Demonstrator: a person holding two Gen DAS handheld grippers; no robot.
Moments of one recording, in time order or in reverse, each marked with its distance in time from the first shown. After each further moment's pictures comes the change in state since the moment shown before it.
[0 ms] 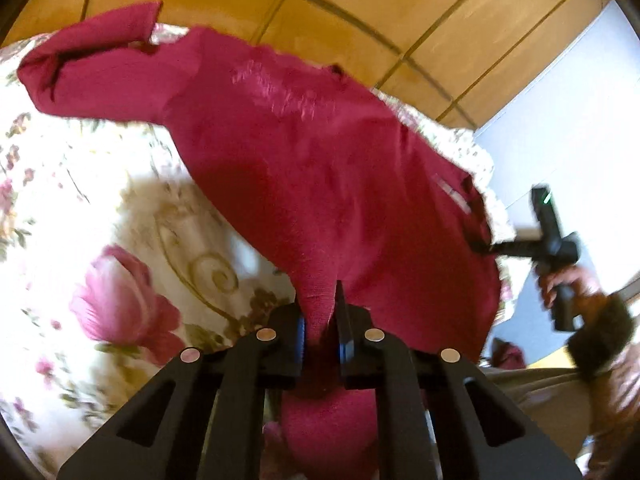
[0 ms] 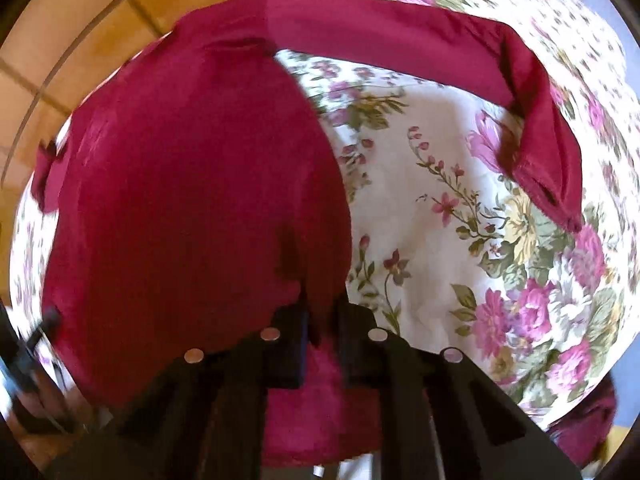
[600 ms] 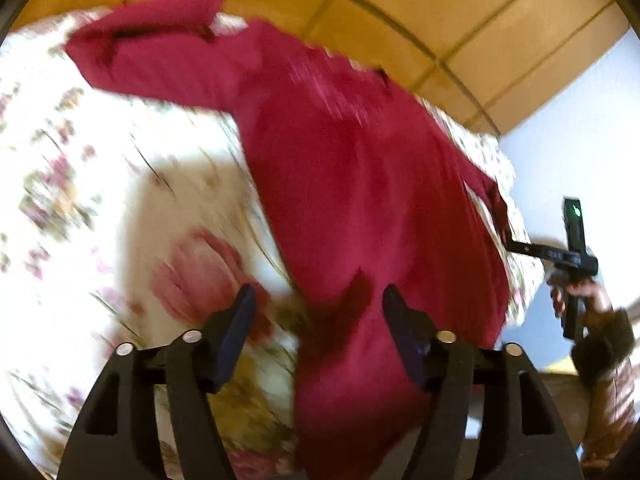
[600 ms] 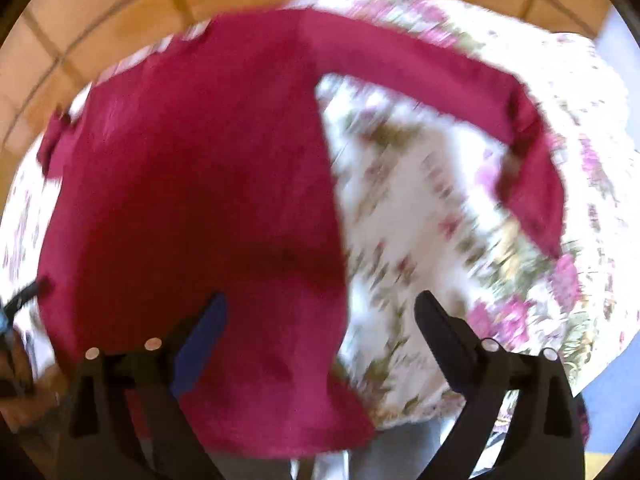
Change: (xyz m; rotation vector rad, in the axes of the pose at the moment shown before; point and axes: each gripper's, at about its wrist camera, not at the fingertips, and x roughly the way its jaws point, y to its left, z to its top) left arm -0.014 0.039 0.008 -0.076 0.008 0.106; right arm -0.028 0.006 0.016 -0.019 -0.152 -0.147
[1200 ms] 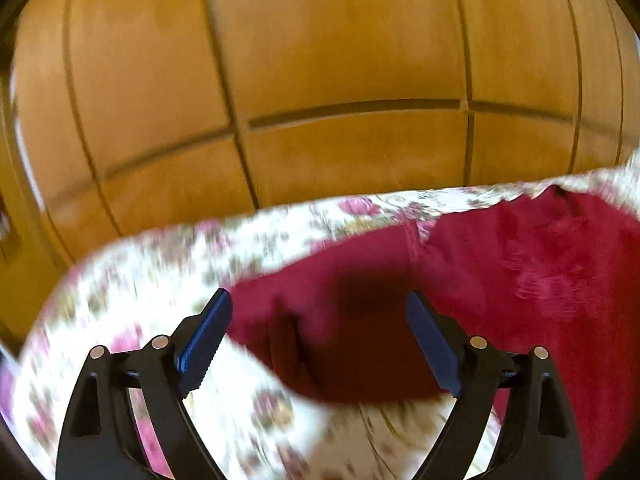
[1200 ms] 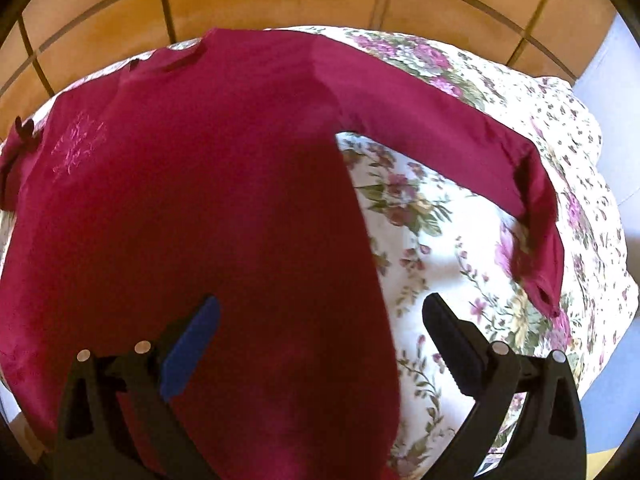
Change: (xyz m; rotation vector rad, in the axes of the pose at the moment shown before) left arm 0.012 0.035 0.150 0.336 -0.432 0.727; right arm 0.051 0.086 0.013 -0.091 -0.045 -0.133
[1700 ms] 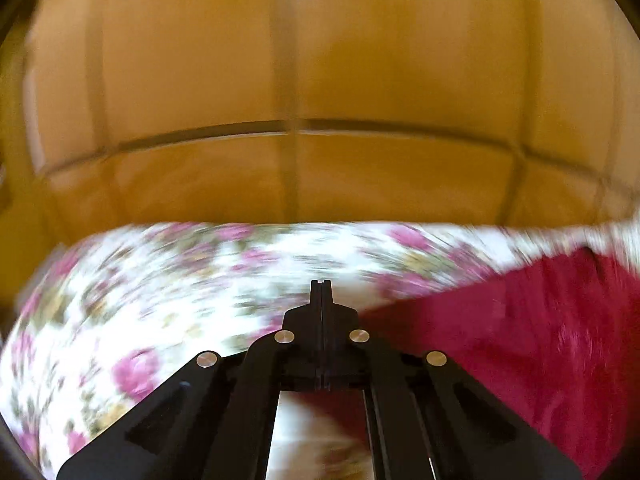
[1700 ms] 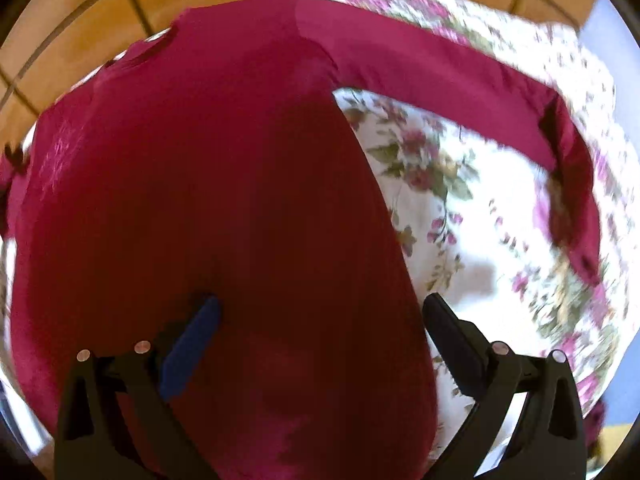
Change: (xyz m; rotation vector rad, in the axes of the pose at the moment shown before) left arm 0.018 0.114 0.006 -0.263 0.003 -0.033; right arm 0.033 -0.025 -0.001 0.198 0.122 0.117
